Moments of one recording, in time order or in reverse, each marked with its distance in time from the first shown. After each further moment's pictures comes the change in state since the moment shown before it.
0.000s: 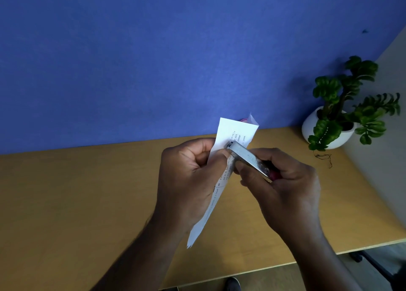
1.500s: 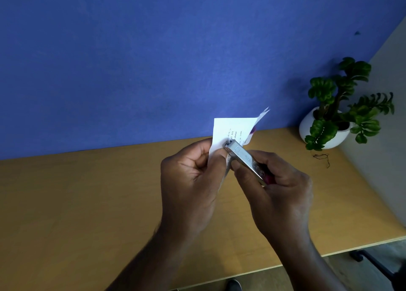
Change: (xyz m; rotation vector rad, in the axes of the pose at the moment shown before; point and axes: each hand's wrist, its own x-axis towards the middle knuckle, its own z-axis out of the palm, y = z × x) left_hand -0.008 -0.006 0.014 -0.093 0.101 0.195; right_hand -0.010 -0.005 0.009 0.031 0.098 -0.022
